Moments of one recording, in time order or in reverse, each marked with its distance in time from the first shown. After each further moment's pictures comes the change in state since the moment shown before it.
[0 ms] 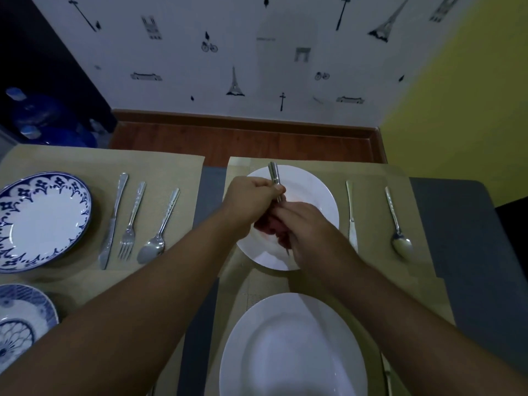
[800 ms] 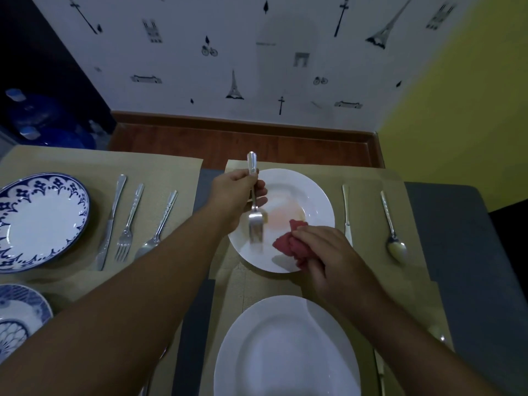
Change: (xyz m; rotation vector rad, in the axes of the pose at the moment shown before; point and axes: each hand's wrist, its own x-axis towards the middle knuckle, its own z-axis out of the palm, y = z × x) left_hand 0.016 -0.001 -0.015 -0.392 0.064 -0.070; right_hand -0.055 0.010 -0.014 -0.078 0.165 0.047
